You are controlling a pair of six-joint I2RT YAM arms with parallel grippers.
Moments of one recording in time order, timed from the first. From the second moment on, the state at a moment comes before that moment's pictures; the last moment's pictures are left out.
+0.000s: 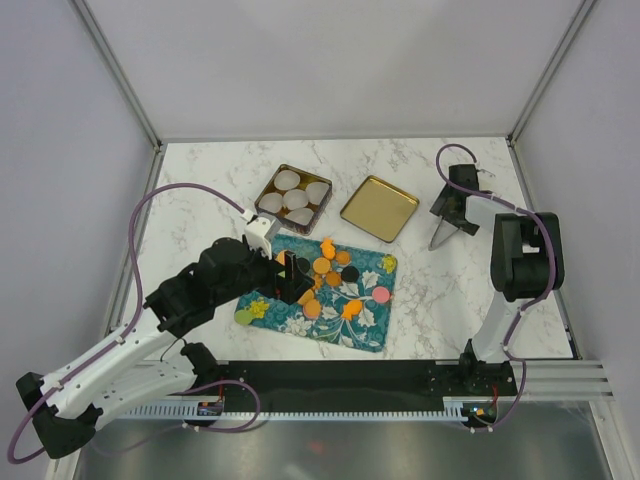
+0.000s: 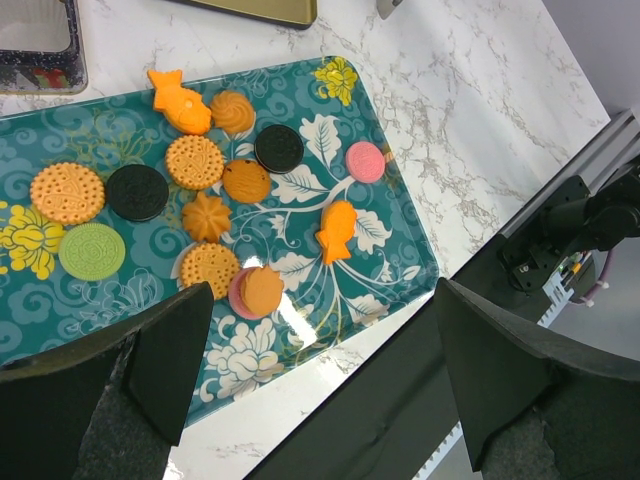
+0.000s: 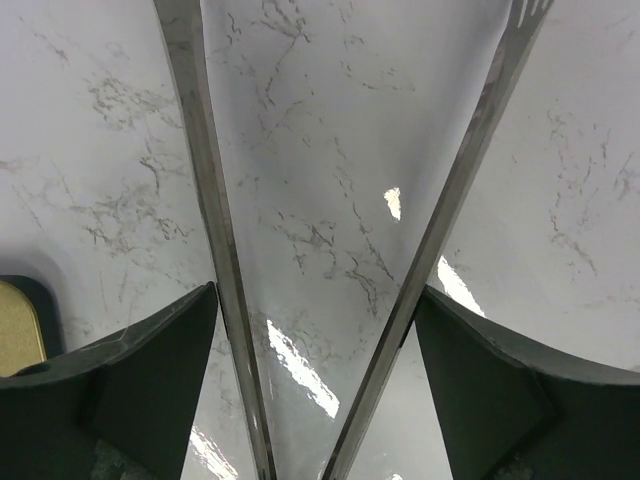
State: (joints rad) left arm -0.84 0.77 0.81 -0.49 0.01 -0.42; right arm 0.01 1.89 1.16 -0.26 0.33 0.56
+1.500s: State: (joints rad) left arm -0.67 0.77 0.92 -0.61 -0.24 -0.42; right arm 0.76 1.37 1.22 -0.63 0.10 0.38
